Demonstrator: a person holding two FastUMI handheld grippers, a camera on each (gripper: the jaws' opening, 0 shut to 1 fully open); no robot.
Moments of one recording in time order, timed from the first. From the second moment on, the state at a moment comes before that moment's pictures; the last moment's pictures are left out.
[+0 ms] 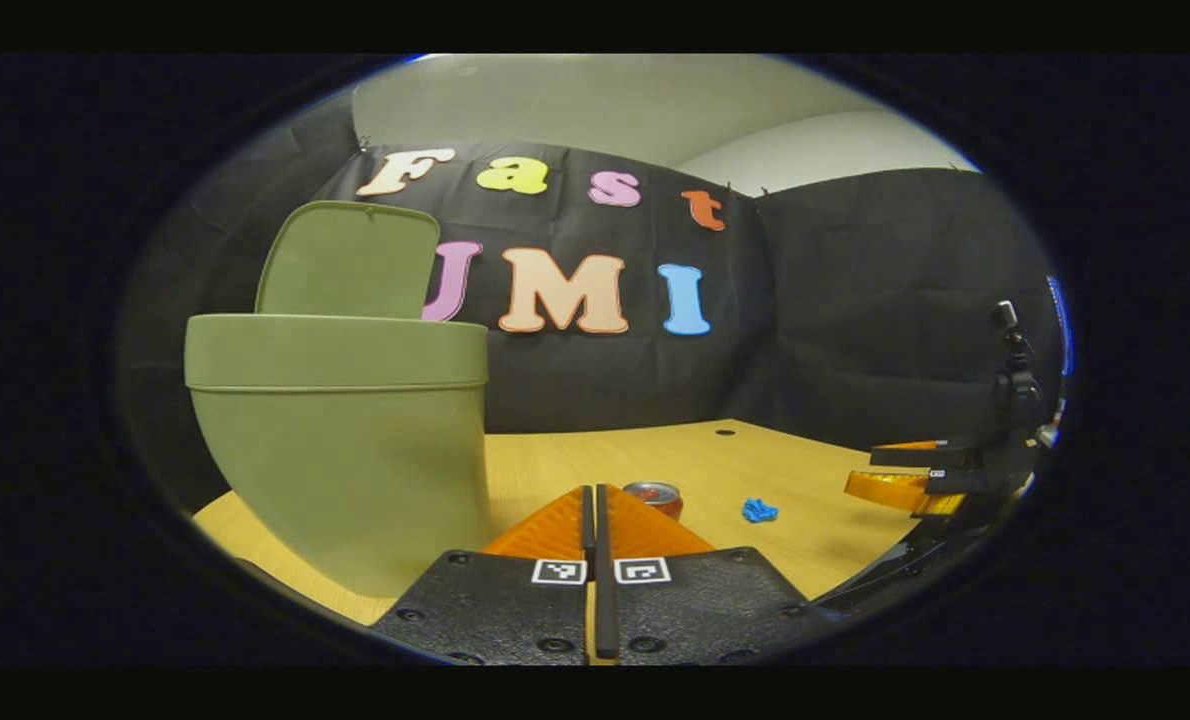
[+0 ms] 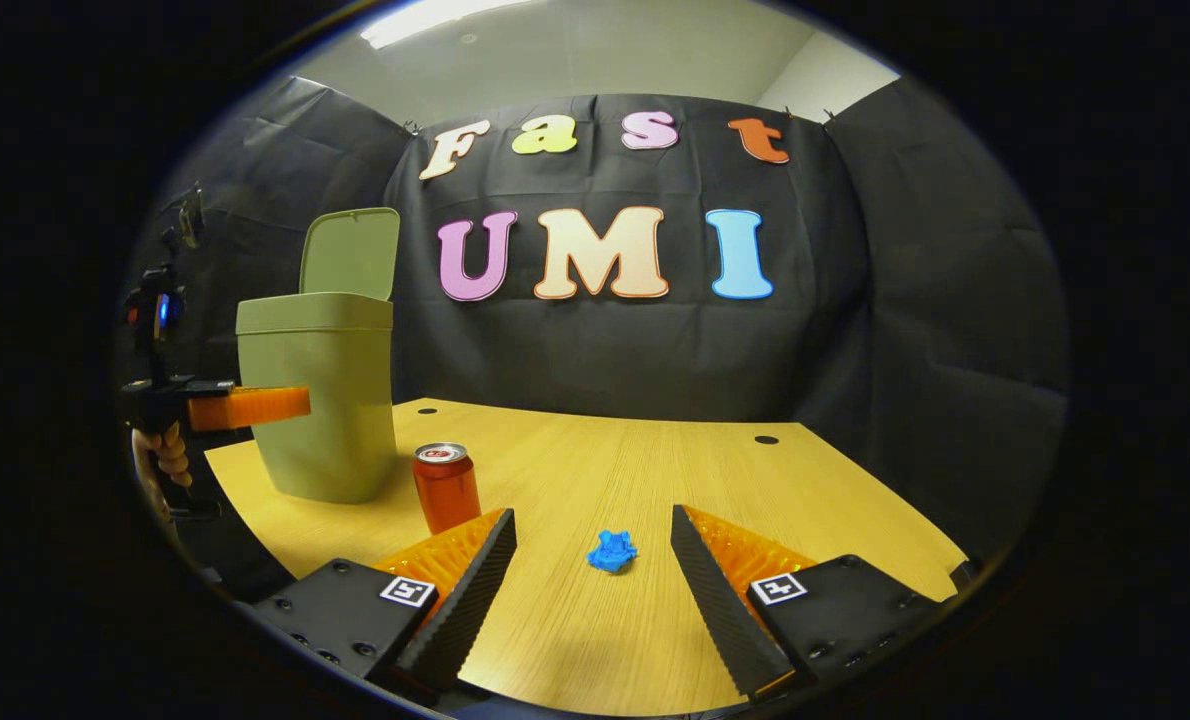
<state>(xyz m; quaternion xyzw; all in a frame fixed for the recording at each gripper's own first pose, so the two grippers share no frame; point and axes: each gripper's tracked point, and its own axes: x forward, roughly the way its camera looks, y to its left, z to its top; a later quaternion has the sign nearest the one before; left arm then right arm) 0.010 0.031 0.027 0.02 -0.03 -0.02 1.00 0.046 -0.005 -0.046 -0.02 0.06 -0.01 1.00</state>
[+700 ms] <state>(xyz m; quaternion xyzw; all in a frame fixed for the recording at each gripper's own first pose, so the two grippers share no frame) 0.008 0.016 0.024 0.08 -0.02 -0.03 1.00 0.134 -0.018 -0.079 -0.02 0.21 0.01 0.98</state>
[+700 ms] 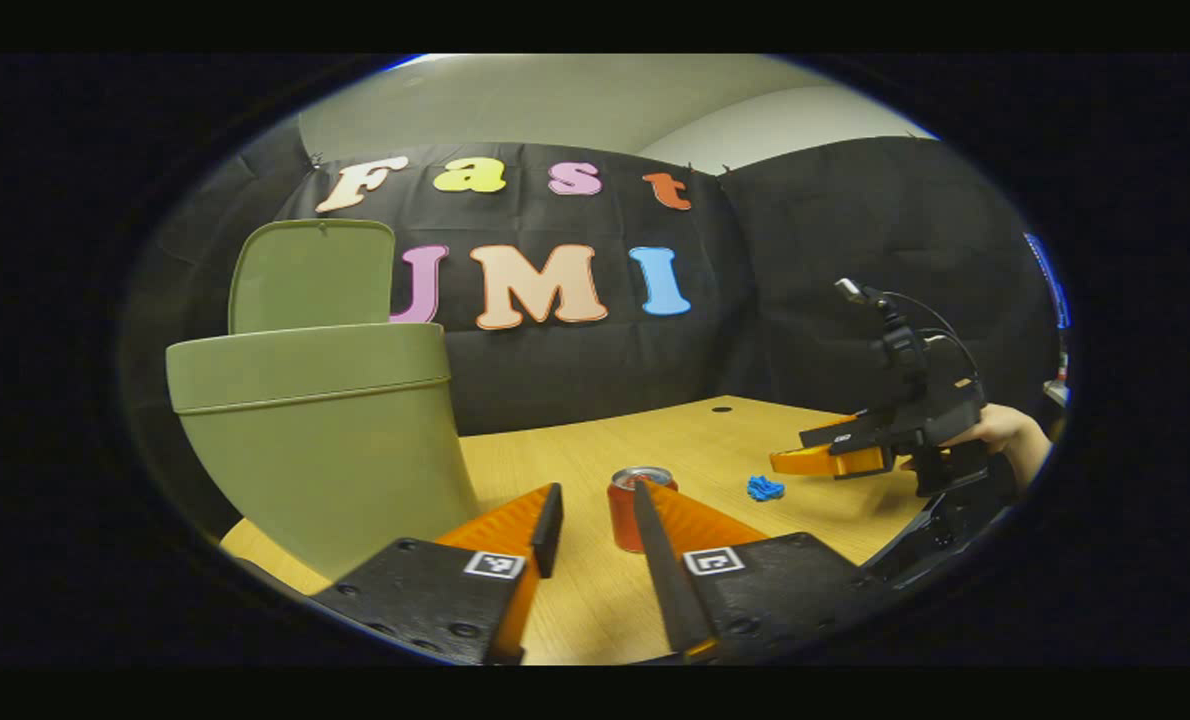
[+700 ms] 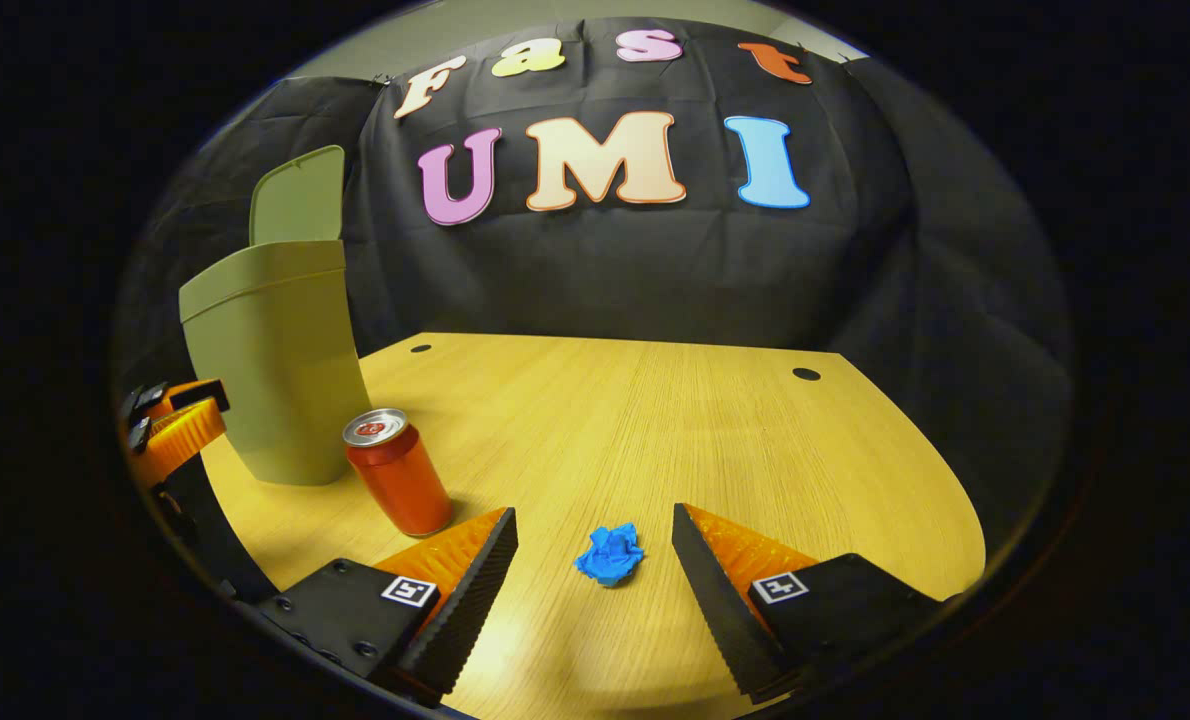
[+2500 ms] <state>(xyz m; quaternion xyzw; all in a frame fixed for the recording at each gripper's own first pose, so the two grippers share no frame) 0.006 0.028 0.038 0.07 -0.05 -0.02 1.00 0.173 -0.024 -0.136 0.00 0.36 0.00 0.93</state>
